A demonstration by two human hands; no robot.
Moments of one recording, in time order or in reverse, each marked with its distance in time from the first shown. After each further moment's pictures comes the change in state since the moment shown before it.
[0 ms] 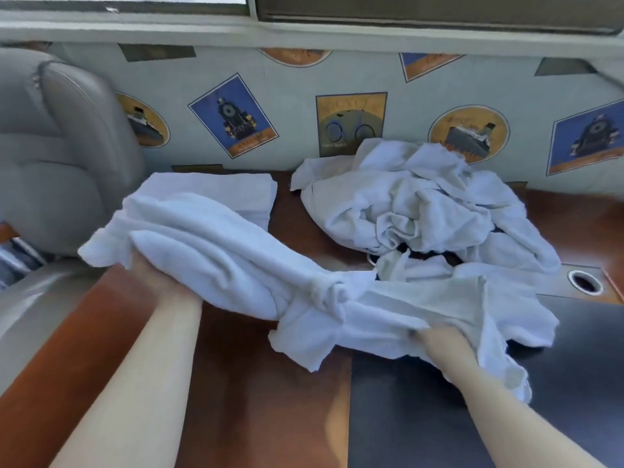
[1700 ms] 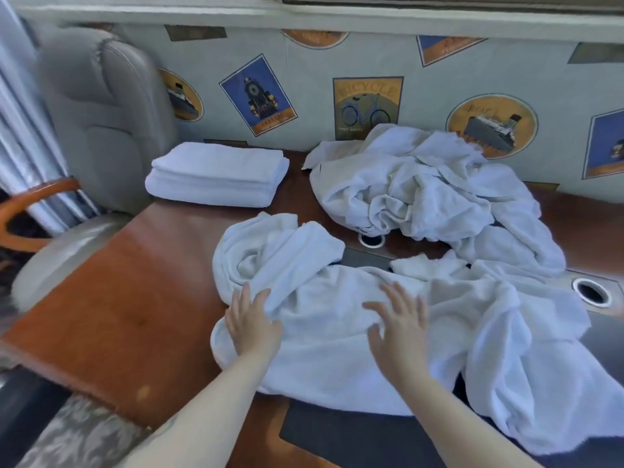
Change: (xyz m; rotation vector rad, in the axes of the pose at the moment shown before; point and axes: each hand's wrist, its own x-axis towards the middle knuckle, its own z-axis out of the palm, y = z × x) left_hand -0.141 -0.138 -0.117 2.216 0.060 0.353; right_hand -0.039 0.044 -0.001 -0.130 0.355 -0.782
